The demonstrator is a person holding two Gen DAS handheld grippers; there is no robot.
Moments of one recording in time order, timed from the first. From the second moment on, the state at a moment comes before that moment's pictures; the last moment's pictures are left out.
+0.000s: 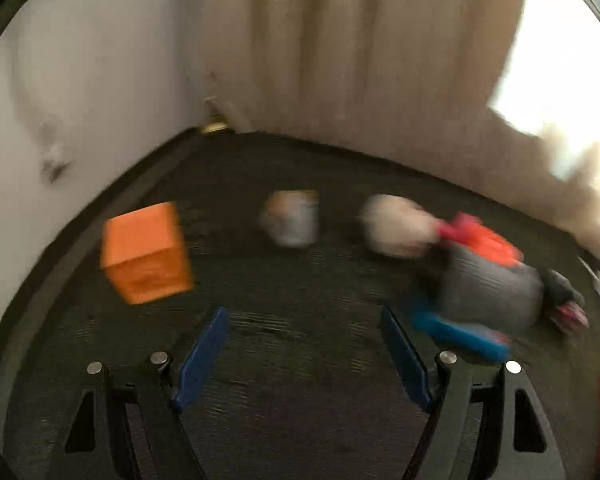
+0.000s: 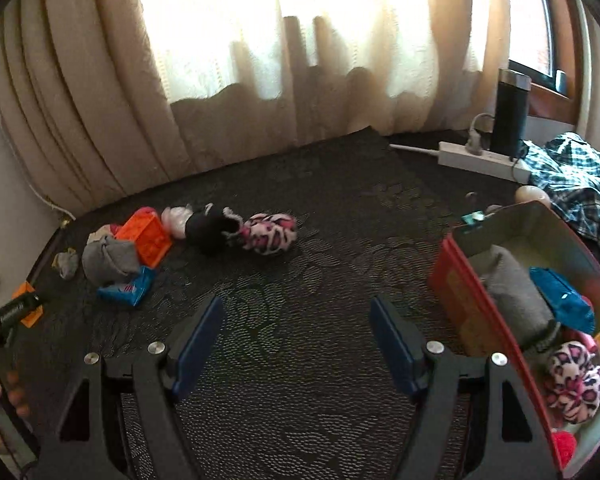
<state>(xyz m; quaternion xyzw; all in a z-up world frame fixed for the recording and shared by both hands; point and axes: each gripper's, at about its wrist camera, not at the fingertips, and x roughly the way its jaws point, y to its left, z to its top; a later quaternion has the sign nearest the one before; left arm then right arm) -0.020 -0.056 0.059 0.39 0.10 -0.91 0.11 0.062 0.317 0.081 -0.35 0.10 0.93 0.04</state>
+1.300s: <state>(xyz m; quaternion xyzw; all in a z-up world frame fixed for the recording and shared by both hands) -0.034 -0.105 0.054 0.36 0.10 -0.91 0.16 0.027 0.312 0.047 -0.40 0.12 0.91 -0.01</state>
